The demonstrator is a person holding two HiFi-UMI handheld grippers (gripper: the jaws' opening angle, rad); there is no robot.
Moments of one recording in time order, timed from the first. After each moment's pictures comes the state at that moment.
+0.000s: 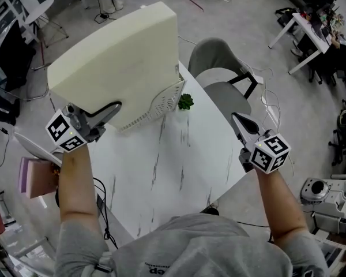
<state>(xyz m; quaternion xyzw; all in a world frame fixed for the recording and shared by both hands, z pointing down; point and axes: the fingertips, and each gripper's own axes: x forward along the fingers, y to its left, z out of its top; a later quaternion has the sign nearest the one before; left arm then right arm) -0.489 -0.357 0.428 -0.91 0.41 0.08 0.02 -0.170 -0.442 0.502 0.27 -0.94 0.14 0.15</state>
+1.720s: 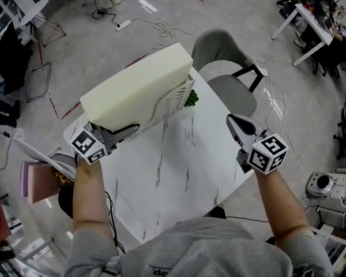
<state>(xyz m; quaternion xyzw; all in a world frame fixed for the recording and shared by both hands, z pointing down) -0.469 -0.356 0.578 -0.90 0.44 -0.02 -0.04 -0.188 -0.436 0.557 0.26 -0.94 0.17 0.15</state>
